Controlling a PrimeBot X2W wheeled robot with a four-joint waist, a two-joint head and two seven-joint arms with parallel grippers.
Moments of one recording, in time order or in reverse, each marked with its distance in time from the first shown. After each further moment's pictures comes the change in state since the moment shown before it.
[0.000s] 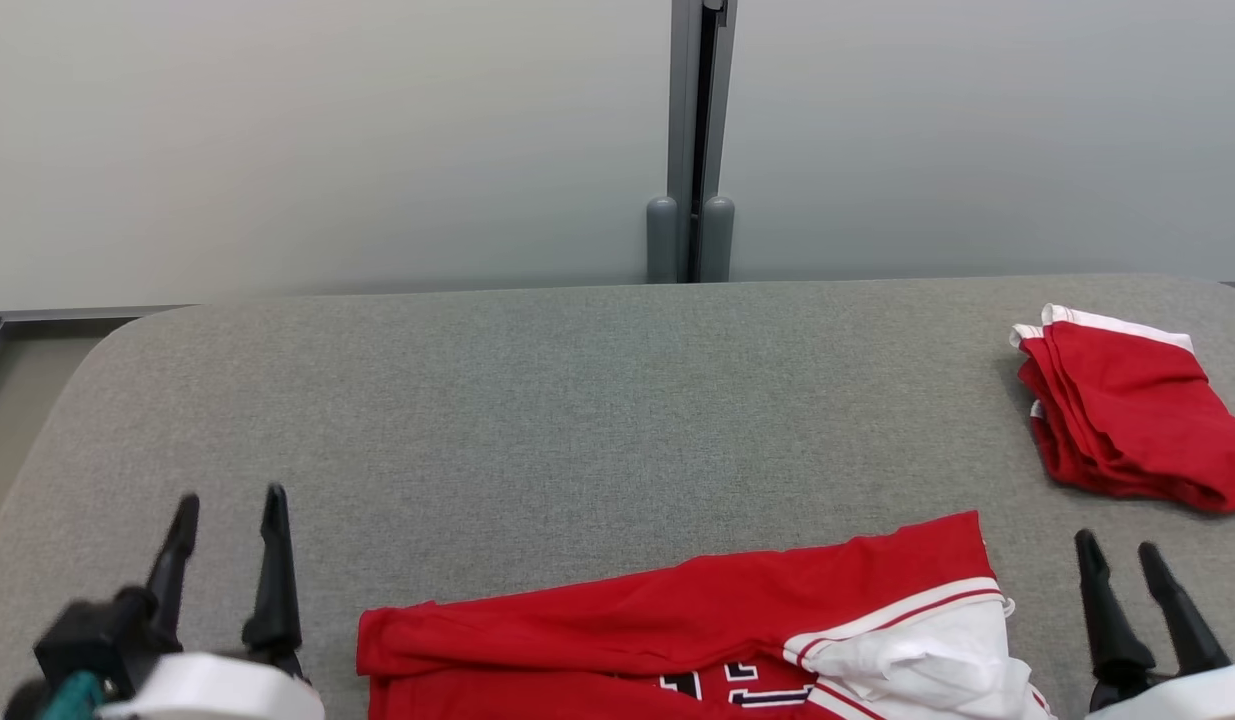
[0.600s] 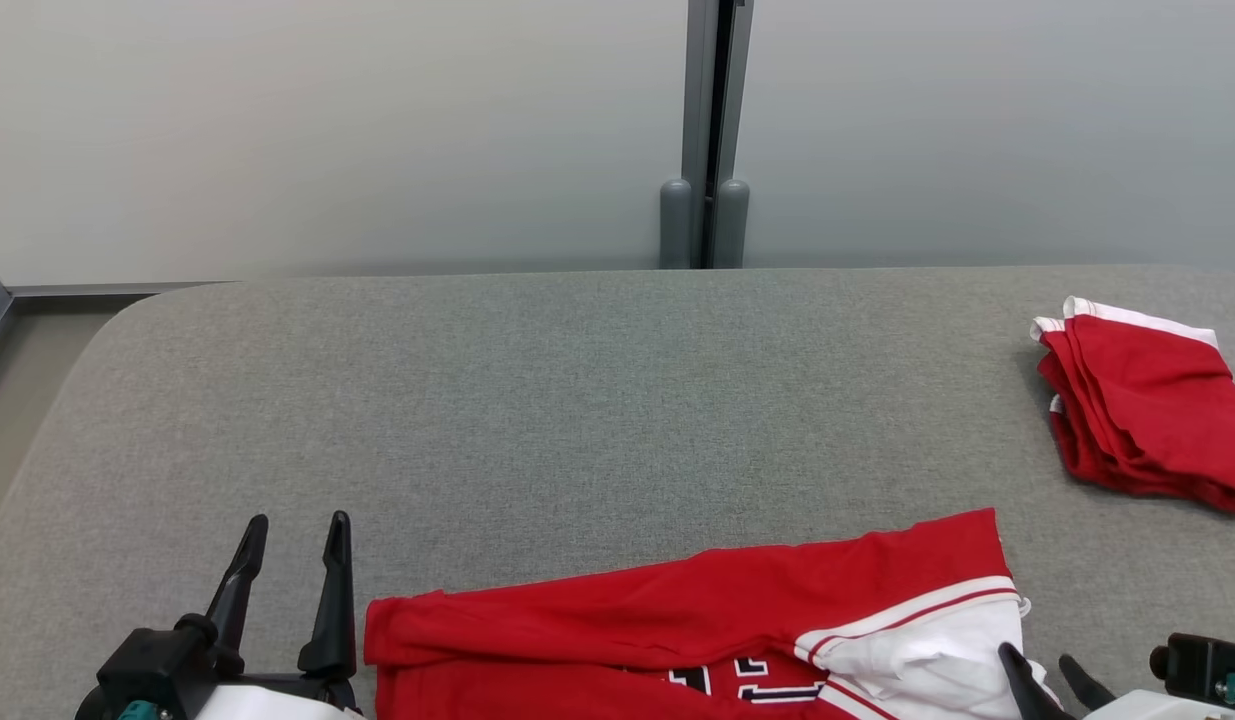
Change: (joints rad) left arm 0.091 -0.208 0.136 0.075 0.201 -0.233 0.000; right arm -0.017 0.040 0.061 0.183 -0.030 0.000 0.270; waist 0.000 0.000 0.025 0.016
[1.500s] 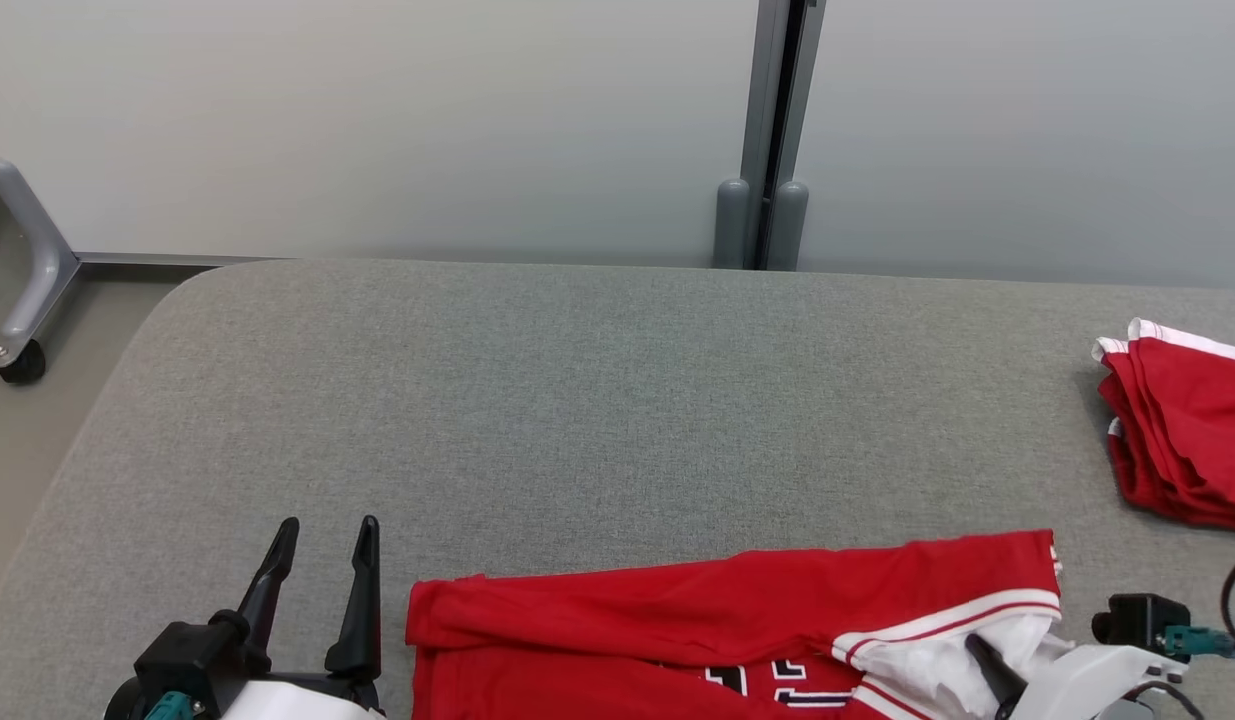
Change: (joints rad) left arm -0.030 -0.032 -0.026 0.064 0.023 -0.043 0.000; right arm -0.149 0.036 0.087 0.173 0.121 -0.001 0.129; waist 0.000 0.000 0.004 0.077
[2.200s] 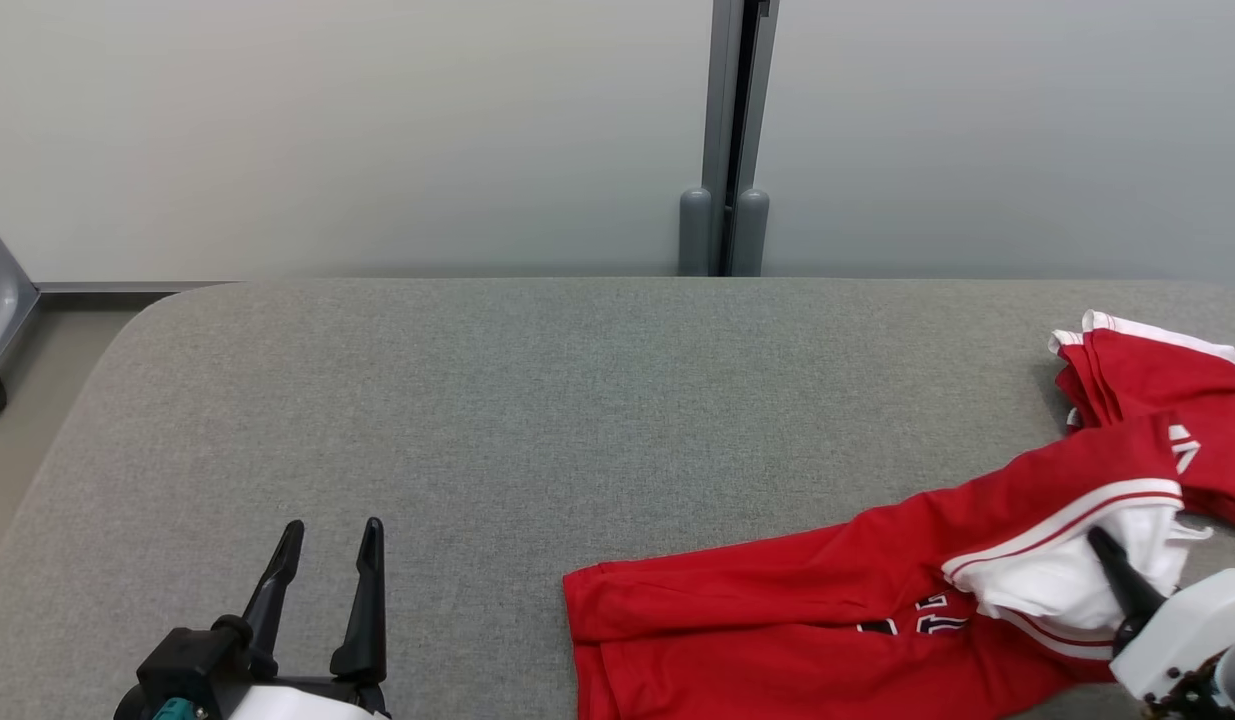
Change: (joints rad) left arm 0.014 -0.030 0.023 -0.008 0.010 -0.012 0.000; right arm 0.006 -0.188 -0.099 -0.191 0.034 0.001 -0.030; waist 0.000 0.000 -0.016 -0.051
